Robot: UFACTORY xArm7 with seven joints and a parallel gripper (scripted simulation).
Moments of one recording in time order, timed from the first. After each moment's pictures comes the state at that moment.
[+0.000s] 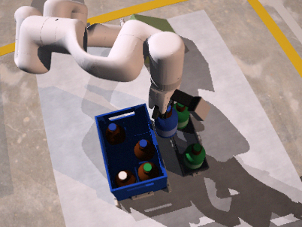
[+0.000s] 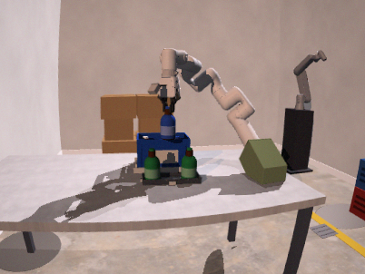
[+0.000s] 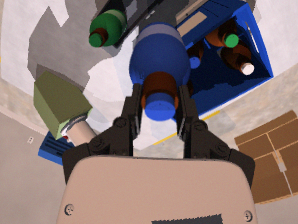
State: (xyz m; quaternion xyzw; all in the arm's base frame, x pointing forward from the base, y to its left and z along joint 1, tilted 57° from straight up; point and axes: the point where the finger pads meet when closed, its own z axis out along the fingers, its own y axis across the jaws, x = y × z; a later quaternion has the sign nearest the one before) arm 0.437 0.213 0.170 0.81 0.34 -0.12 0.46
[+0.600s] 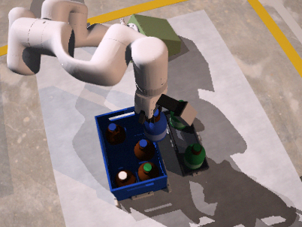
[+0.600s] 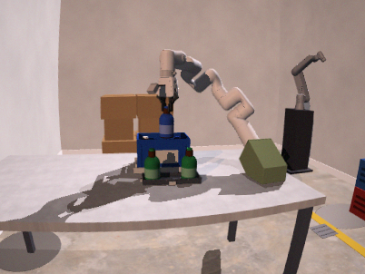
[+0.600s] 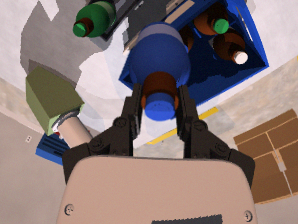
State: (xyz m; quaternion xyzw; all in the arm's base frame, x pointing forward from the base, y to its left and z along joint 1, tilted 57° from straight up) arm 0.438 0.193 0.201 0.81 0.34 -0.12 0.46
